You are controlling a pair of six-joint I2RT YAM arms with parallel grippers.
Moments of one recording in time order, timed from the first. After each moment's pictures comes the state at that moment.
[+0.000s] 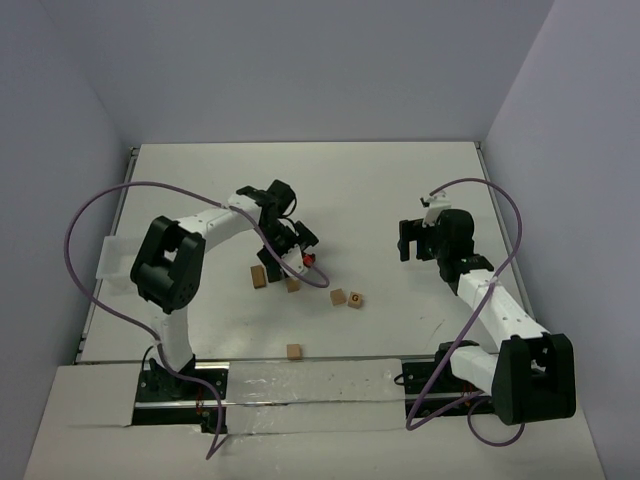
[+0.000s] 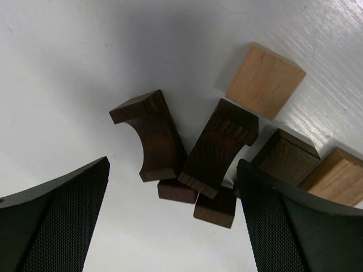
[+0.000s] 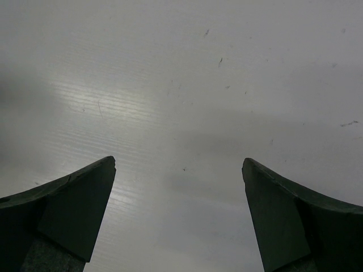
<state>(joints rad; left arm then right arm) -0.59 1.93 1.41 -0.91 0.46 1.97 0.06 1.09 0.57 -0.09 -0.13 -0.04</state>
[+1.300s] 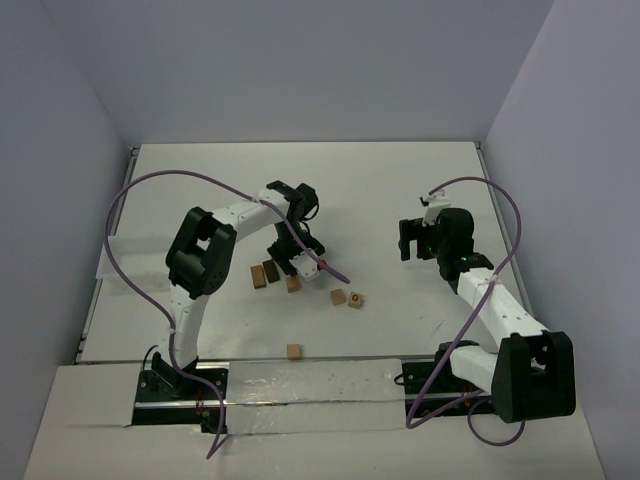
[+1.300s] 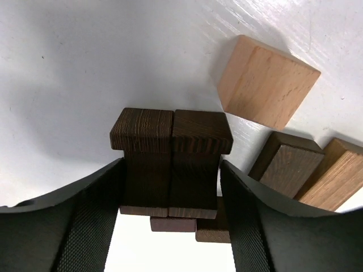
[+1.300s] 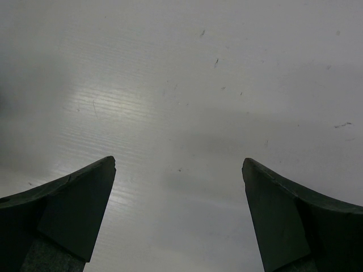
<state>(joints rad) -0.67 2.17 1.67 -1.14 0.28 1.95 0.06 1.10 0.58 -0.10 -0.12 -0.06</state>
